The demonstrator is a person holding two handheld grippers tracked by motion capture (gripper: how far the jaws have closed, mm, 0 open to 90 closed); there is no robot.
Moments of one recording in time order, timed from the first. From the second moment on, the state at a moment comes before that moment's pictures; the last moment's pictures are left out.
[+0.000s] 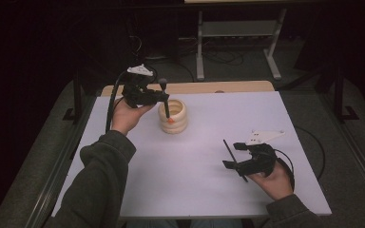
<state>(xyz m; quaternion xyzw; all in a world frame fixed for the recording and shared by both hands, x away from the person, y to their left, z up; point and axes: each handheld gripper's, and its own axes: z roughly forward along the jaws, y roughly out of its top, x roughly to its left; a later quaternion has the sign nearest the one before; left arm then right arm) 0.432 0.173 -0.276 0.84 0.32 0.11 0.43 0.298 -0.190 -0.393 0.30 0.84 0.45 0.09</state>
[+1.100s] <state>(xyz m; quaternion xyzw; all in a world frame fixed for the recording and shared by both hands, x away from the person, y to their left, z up) 0.473 0.162 -0.295 0.83 0.36 0.11 0.42 0.300 -0.192 -0.392 0.30 0.84 0.45 0.08</state>
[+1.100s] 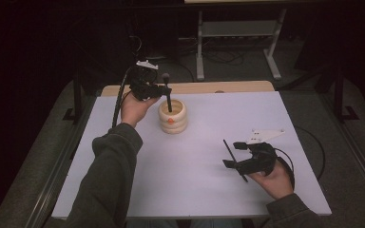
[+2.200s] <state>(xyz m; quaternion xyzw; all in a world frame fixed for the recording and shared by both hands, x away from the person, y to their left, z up) 0.479 0.151 -0.326 0.84 0.37 0.10 0.38 0.300 -0.193 -0.392 0.30 0.84 0.45 0.08</state>
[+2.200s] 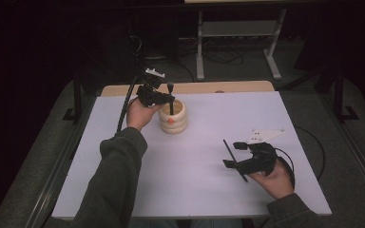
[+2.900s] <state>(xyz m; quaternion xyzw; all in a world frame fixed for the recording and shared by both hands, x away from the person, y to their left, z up) 0.466 0.168 -0.326 0.84 0.37 0.10 0.39 0.300 -0.196 -0.391 0.30 0.83 0.45 0.08</state>
